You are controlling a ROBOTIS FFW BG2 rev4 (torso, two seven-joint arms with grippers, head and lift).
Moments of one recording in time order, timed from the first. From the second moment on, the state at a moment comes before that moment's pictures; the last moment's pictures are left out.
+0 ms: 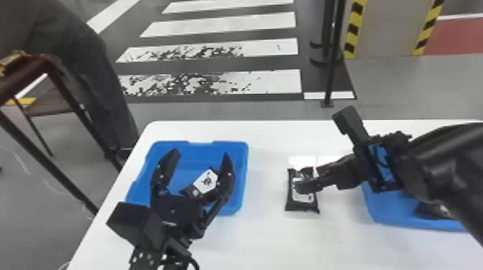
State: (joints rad) left arm 0.58 0.04 -0.05 -2.14 0.02 -0.16 -0.03; right arm -0.49 -0.28 0.52 -1.41 -0.29 0.99 0.64
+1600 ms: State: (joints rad) left arm 0.55 0.04 -0.08 -2.08 0.05 -0.19 -0.03; right arm -0.58 -0.27 0.70 -1.12 -0.37 0.76 0.60
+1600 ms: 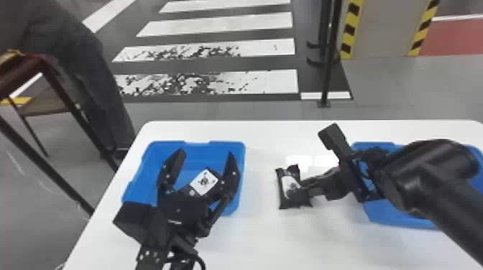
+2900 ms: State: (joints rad) left arm 0.58 0.04 -0.04 -2.08 0.06 -0.25 -0.04; right arm -0.22 -0.30 0.19 -1.73 -0.16 0.83 0.59
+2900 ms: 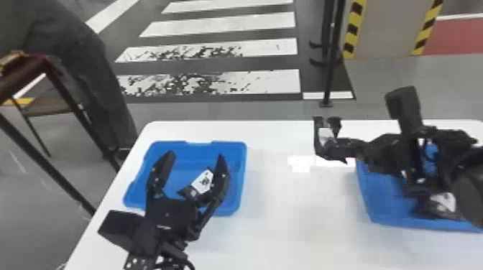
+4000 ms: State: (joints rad) left arm 0.57 0.04 -0.02 -2.08 0.06 -0.24 -0.05; right arm 0.24 -0.25 -0.23 -1.99 -0.23 0.52 0.58
